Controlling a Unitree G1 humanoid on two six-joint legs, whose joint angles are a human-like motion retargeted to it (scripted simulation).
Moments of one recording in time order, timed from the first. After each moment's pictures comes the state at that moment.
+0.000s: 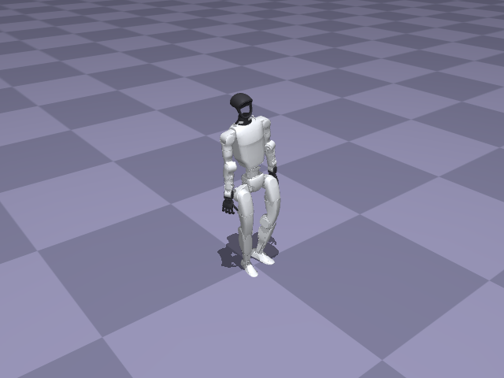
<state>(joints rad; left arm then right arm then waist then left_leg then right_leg) 0.13 0.10 0.41 1.53 0.27 0.15 -0.07 0.01 -0.16 -0.12 1.64 -0.76 0.06 0.00 -0.03 0.05 -0.11 -0.05 -0.01 0.35 0.30 -0.08 -0.06 0.00 -0.02 -0.22 0.10 -0.14 -0.03</state>
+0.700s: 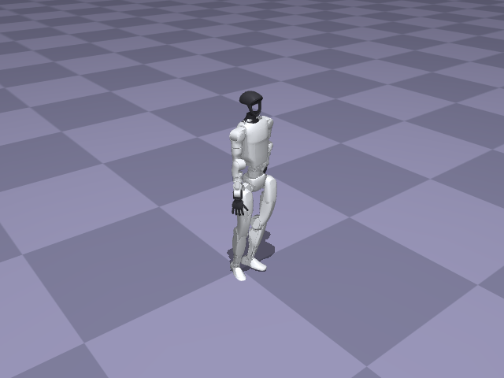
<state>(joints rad) 0.20 0.10 0.42 1.63 0.39 0.15 -0.15 -0.01 -0.12 -0.15 1.56 -0.71 0.01 0.05 0.07 -0.02 -0.15 -0.04 -0.17 0.27 0.06 -0.15 0.10 -0.01 -0.13 -0.38 0.12 -0.09 0.12</state>
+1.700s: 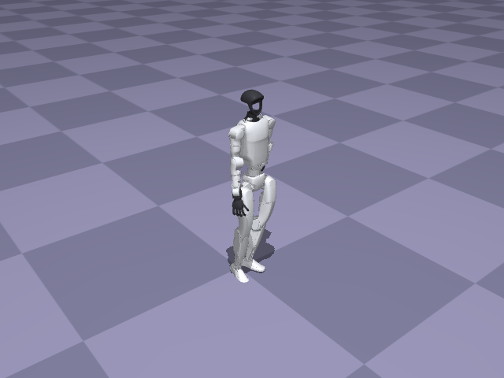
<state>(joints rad) 0.25 0.09 0.51 1.66 0.32 0.22 -0.18 -0.02 -0.14 -0.16 1.43 -0.65 -0.03 0.03 -0.03 0.02 -0.08 0.02 -0.13 0.25 0.07 -0.16 0.13 -0.02 -0.06 -0.24 0.16 0.02 0.07</state>
